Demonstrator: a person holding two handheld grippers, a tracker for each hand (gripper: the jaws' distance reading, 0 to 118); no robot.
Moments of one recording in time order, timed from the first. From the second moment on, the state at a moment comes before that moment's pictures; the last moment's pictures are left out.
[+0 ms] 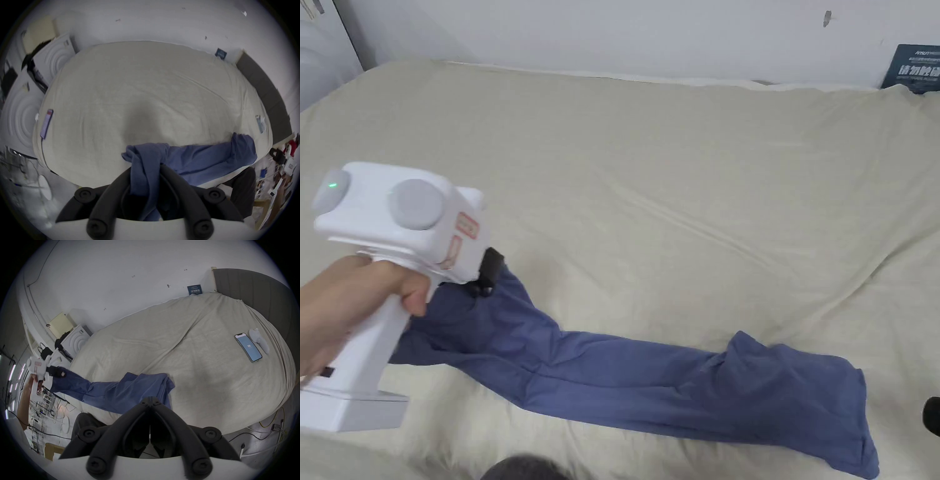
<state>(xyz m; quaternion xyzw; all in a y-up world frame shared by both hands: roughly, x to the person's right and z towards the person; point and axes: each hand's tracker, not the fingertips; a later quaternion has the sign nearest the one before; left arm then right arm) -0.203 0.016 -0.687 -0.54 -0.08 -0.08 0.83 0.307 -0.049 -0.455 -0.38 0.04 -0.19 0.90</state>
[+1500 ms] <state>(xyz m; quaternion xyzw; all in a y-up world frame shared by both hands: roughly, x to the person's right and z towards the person) 0.070 -0.075 -0.613 -0.49 -0.23 -0.08 0.84 0.297 -0.043 -0.405 -0.38 0.06 -0.22 0.90</state>
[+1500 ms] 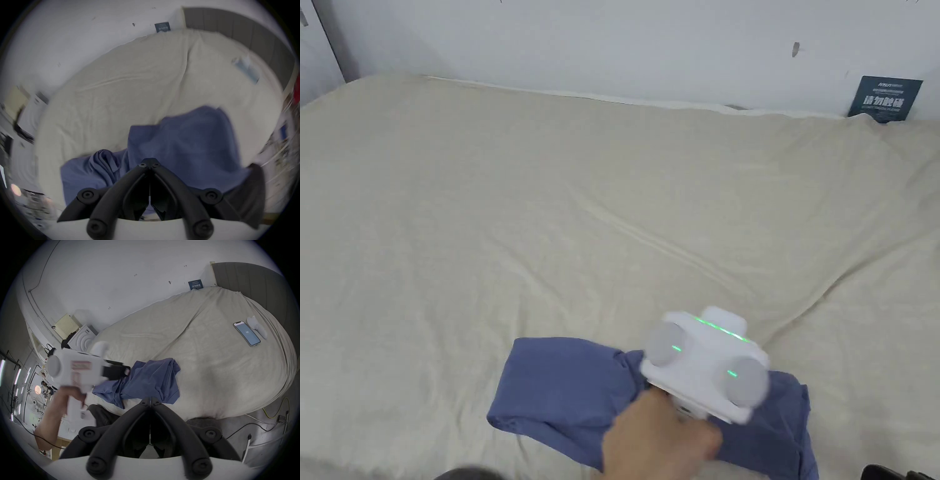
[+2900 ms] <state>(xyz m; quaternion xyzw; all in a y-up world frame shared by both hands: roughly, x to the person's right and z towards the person) -0.309 -0.174 -0.685 -0.52 -0.28 0.37 0.72 0.237 -0.064 -0.482 -0.45 0.06 -0.20 0.87</state>
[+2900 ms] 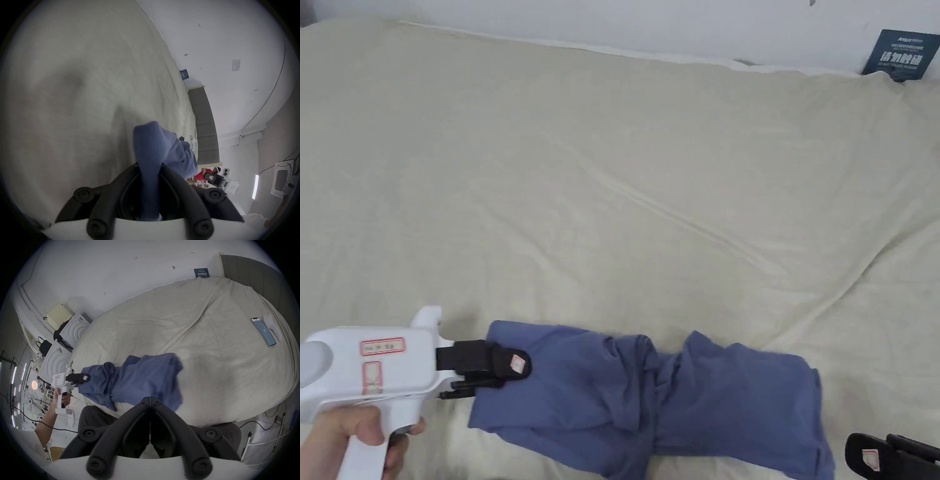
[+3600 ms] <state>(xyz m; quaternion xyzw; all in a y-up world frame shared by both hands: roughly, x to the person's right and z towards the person) -0.111 0.004 -0.653 -0.56 -0.10 -0.03 0.82 0.266 -0.053 -0.434 -0.41 0.11 -0.21 0.88</state>
